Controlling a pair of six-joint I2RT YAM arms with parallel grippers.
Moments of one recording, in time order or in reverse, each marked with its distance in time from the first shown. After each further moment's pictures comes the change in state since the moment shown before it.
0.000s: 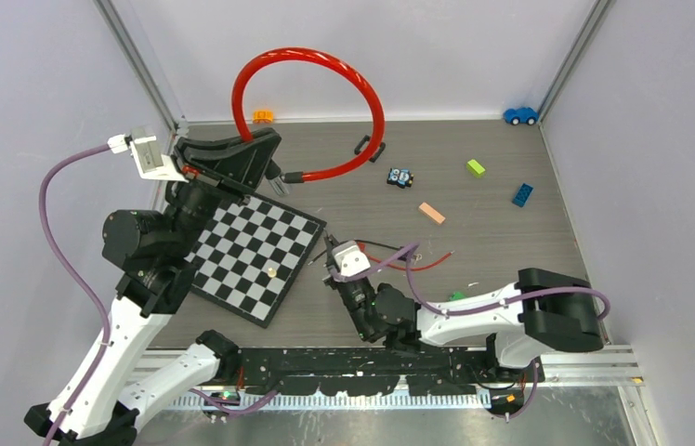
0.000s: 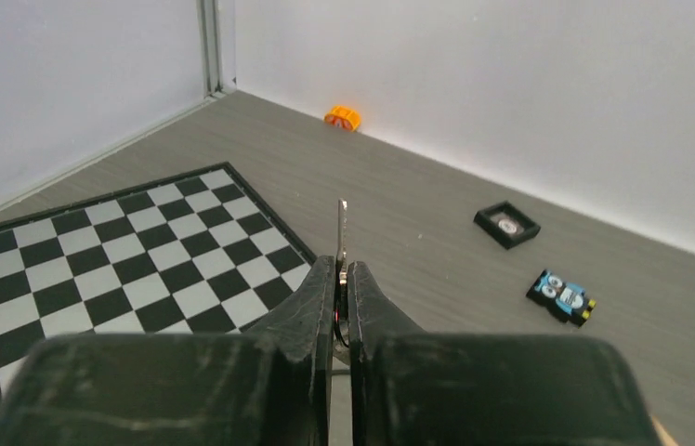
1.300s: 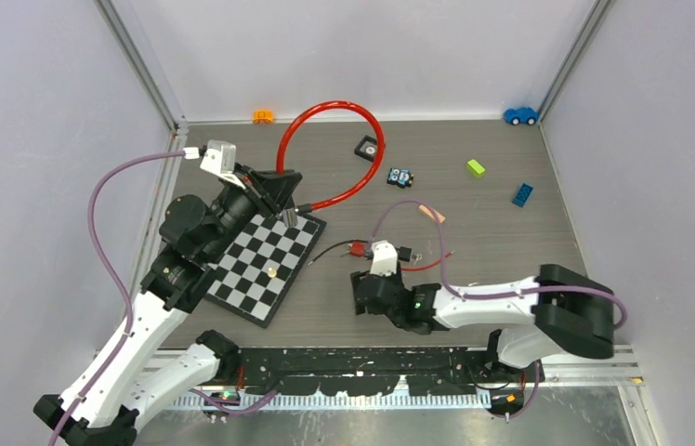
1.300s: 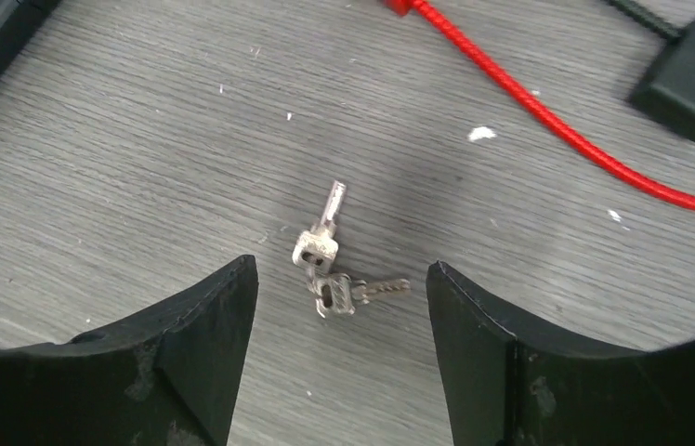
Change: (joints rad) left arm 0.000 -0.003 -0.171 -0.318 -0.109 0.128; right arm -0.225 -0.059 -0.084 -1.259 -0.423 1.235
